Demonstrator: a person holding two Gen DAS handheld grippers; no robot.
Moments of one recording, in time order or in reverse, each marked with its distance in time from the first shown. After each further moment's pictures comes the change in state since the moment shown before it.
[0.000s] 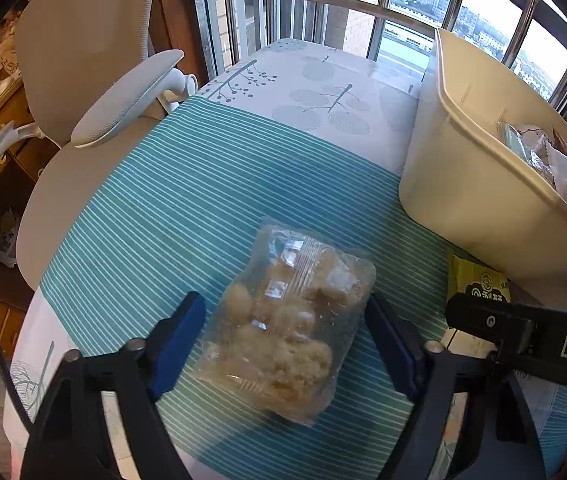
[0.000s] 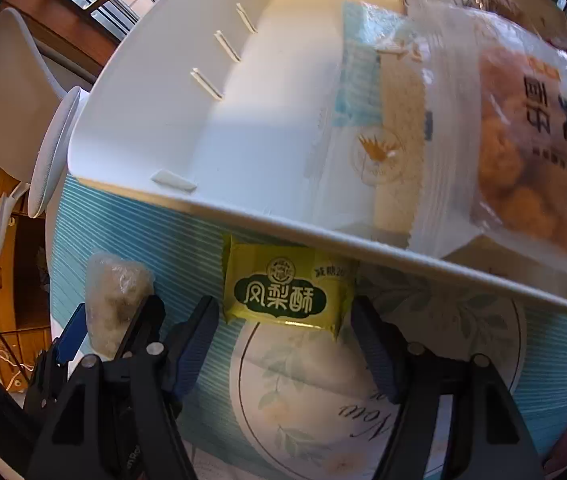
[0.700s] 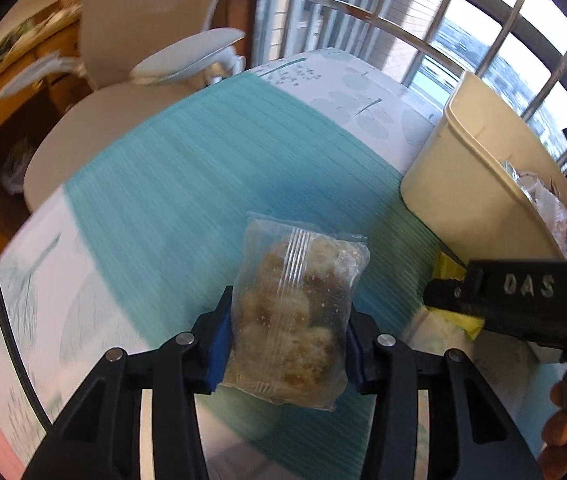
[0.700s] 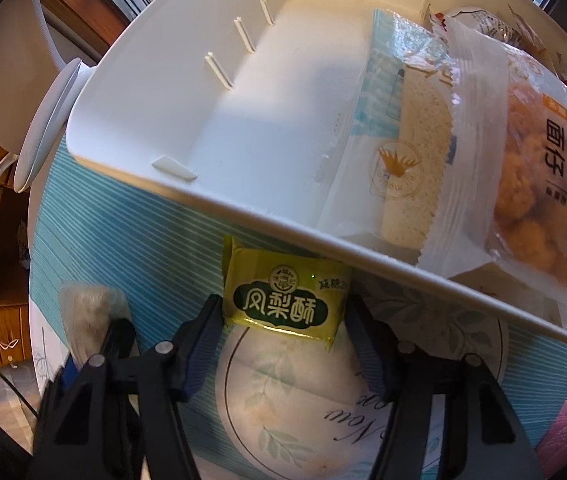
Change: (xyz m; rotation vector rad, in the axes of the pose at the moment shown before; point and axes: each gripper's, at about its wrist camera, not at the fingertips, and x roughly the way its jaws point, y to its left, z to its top) left arm -0.035 0.008 -0.047 -0.280 -0.025 -0.016; right arm 0.007 0.024 0.006 -0.090 0.051 -0.068
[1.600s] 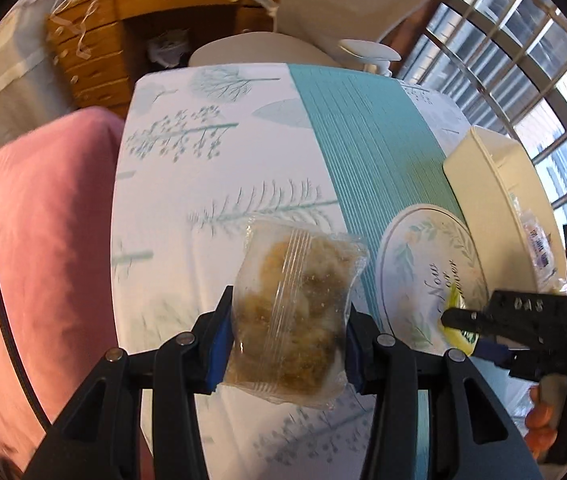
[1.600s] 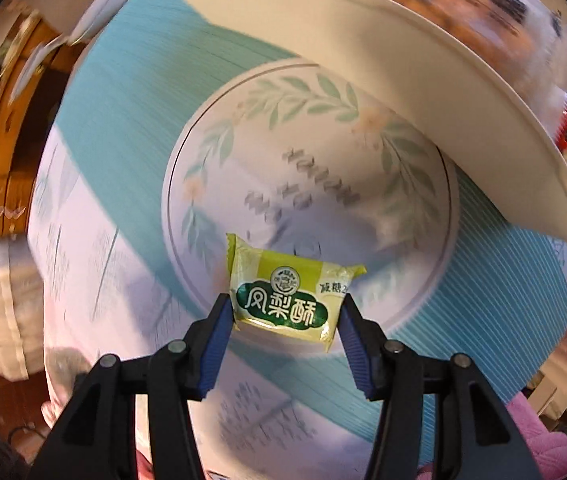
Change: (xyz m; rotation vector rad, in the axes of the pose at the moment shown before) left arm -0.148 -0.007 -0.173 -0.565 -0.031 0.189; right arm -0.034 -0.075 -0.088 -0.310 0.229 0.088
